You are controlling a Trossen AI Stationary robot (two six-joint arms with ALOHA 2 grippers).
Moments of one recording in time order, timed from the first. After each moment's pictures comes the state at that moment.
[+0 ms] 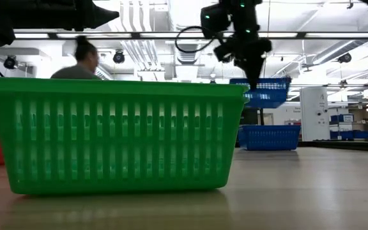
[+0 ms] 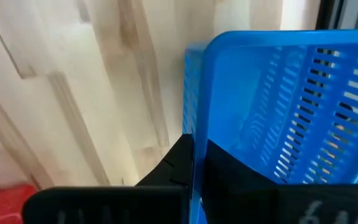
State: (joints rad) left arm -0.01 0.76 0.28 0.94 -0.58 0.64; right arm -0.33 1.87 1.75 -1.49 0.19 -0.18
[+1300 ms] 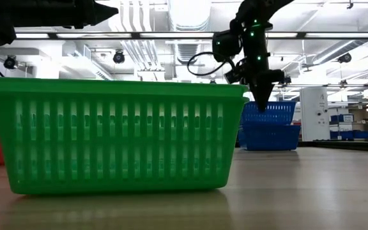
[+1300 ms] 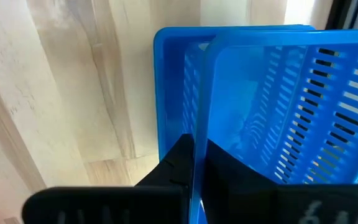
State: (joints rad) left arm 0.00 0.76 0.28 0.96 -0.58 0.64; right arm -0.44 1.80 1.45 -1.22 0.23 -0.38
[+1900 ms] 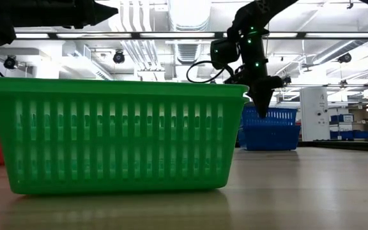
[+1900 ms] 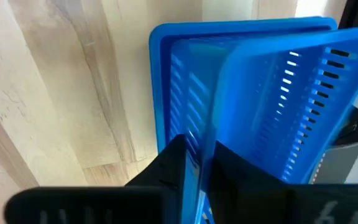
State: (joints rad) left arm 0.00 0.76 0.28 0.96 -0.58 0.64; right arm -0.45 1.84 1.45 -1.21 0.23 -0.36
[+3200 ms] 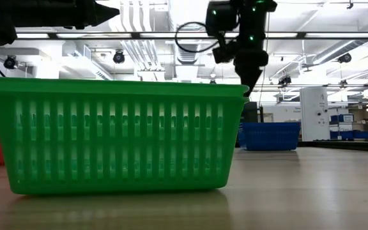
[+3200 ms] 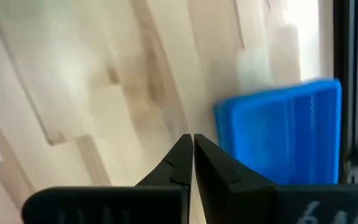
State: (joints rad) left arm 0.00 0.77 0.29 0.96 -0.58 0.64; right arm -0.24 1.74 1.46 -1.12 0.18 -0.05
